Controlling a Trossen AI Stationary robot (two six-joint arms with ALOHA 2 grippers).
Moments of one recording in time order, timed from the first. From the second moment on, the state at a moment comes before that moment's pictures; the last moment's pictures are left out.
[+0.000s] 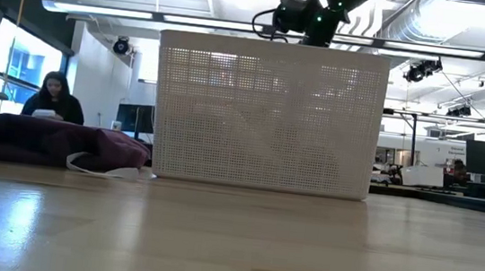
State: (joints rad) left arm 0.22 1.60 2.36 -1.54 -0.02 0.10; right arm -0.54 1.90 1.73 -0.92 0.27 0.69
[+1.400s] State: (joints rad) left arm 0.22 1.60 2.36 -1.41 -0.07 0.02; right arm -0.42 1.57 1.73 -0.86 0.27 0.36
